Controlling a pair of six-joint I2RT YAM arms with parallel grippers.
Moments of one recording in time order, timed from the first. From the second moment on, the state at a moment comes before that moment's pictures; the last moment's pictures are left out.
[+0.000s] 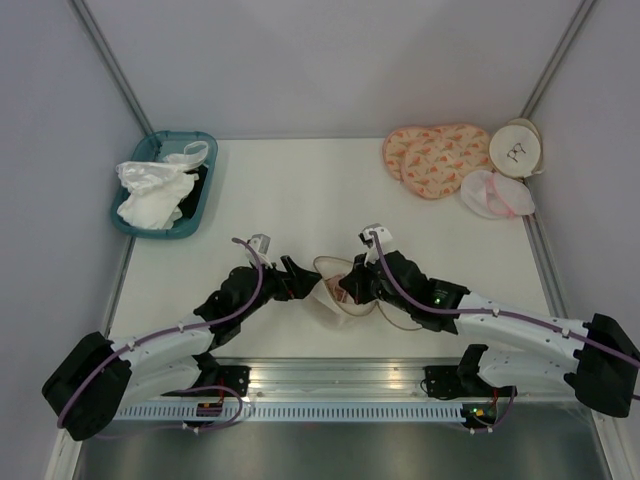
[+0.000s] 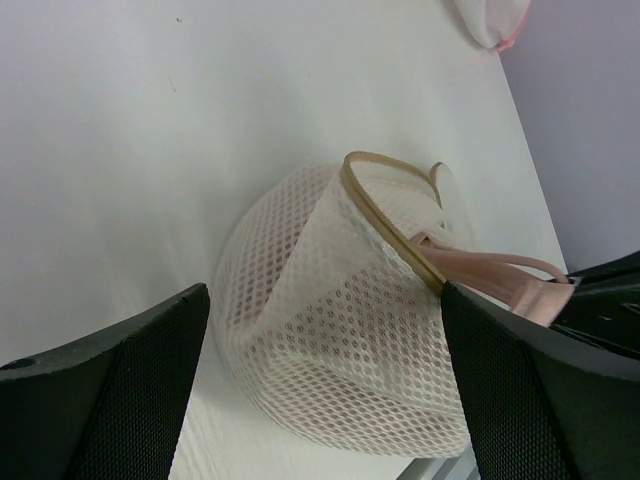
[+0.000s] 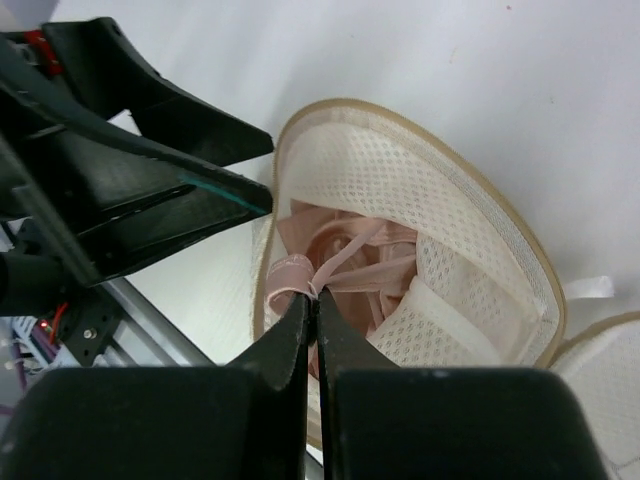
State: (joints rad) left arm -0.73 1.00 0.22 0.51 -0.03 -0.76; right arm 1.00 1.11 0.65 -0.04 0.17 0.57
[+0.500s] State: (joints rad) left arm -0.74 0.98 0.23 0.49 -0.02 -0.77; right arm 1.00 0.92 0.66 -0.06 0.12 0.52
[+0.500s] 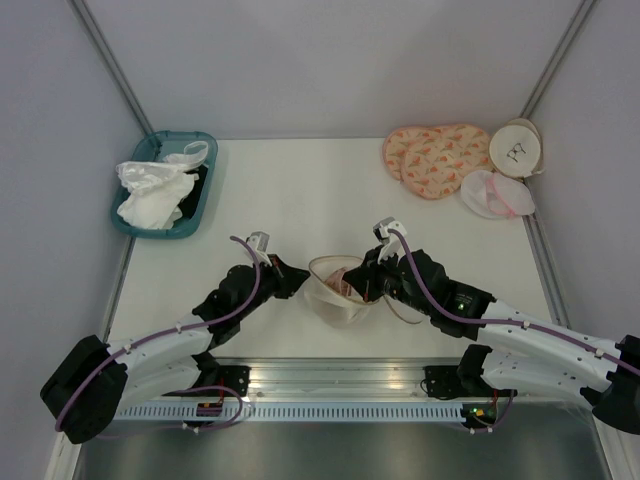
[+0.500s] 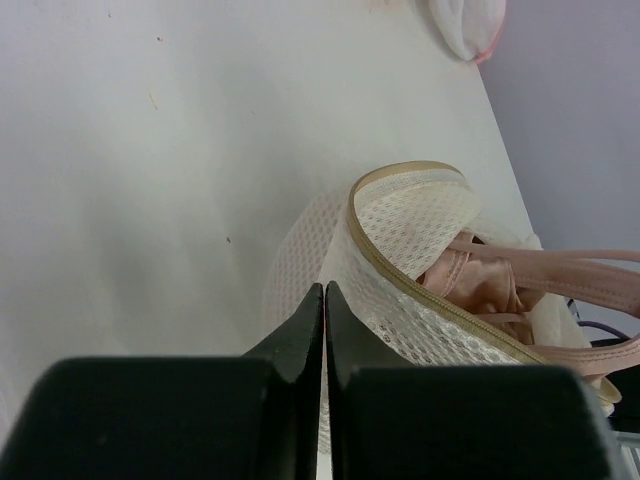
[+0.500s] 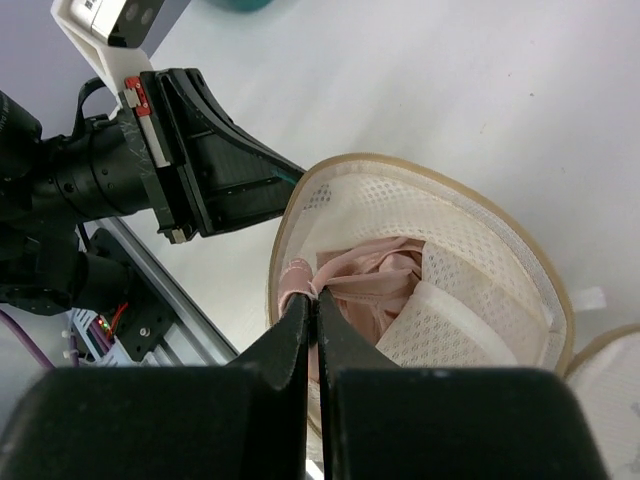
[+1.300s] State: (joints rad) left arm -0.74 0.99 0.56 0.09 0.02 -0.86; right arm 1.00 0.92 0.65 -0.14 0.11 0.48
